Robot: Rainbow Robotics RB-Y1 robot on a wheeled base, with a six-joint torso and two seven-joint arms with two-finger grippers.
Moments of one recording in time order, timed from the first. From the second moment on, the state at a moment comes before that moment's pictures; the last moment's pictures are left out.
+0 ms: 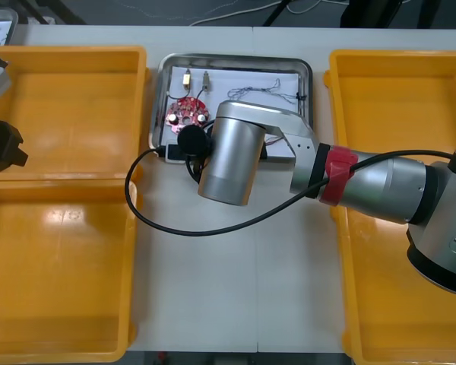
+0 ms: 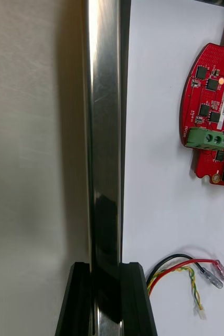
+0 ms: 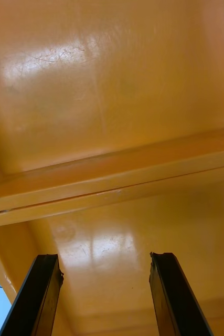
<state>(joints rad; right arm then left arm) -1.13 -0.35 1.13 -1.39 -0.41 1.22 1.74 -0.42 0.90 0.14 -2.07 0.86 1.91 -1.34</state>
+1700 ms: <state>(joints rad) -1.22 -0.35 1.13 -1.12 -0.44 0.94 1.96 -0.42 0.90 0.14 -2.07 0.86 1.91 -1.34</state>
